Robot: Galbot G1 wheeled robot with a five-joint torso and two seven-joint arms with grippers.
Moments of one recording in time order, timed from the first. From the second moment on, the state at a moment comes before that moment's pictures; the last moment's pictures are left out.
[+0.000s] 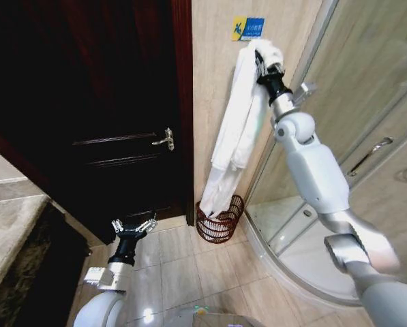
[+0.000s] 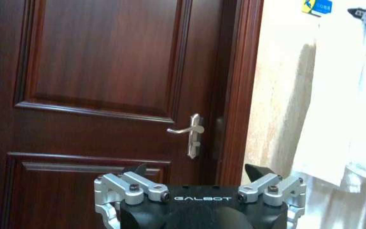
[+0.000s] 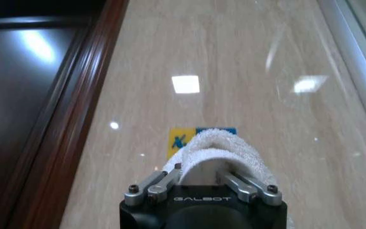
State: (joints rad) left arm 1.82 -1.48 -0.64 -2.35 -0.25 -0.11 0.04; right arm -0.12 1.09 0.10 1.48 0.71 0.05 -0.02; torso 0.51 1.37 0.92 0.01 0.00
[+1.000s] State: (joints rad) left arm 1.82 -1.48 -0.64 -2.35 -0.25 -0.11 0.04; right arm -0.38 1.09 0.09 1.51 0.66 0.10 -0.05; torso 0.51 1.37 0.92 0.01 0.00
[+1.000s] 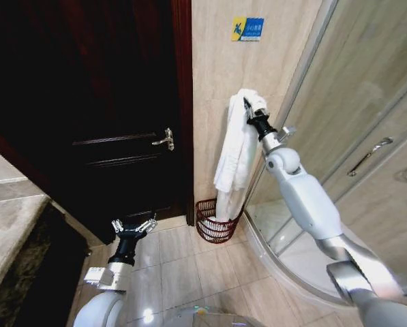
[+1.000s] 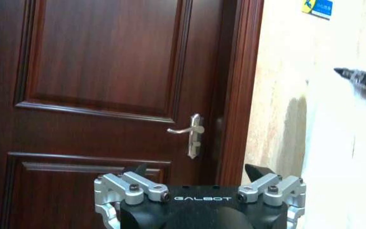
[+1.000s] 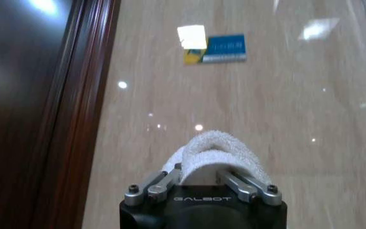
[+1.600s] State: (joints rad) left arm 1.82 -1.48 -0.64 -2.35 -0.25 -0.11 0.04; right arm -0.52 1.10 0.05 1.43 0.58 0.16 -0.08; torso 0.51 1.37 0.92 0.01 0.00
